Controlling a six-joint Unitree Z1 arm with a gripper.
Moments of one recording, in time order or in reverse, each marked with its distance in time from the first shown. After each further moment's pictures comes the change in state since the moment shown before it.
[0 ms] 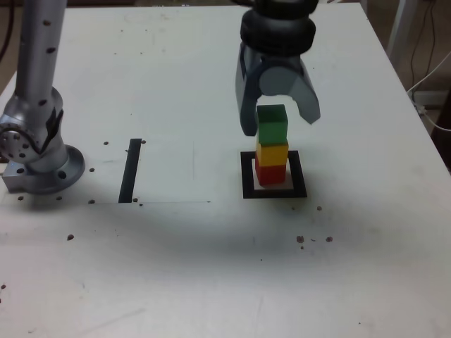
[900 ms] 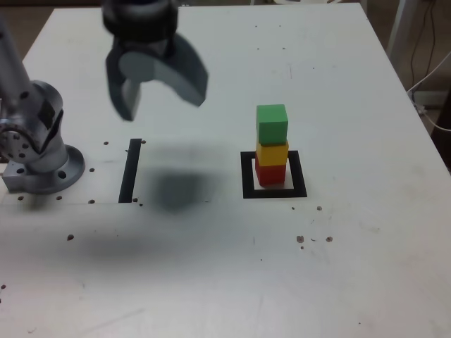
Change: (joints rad) arm -0.002 -0.461 0.587 -0.077 0.036 0.108
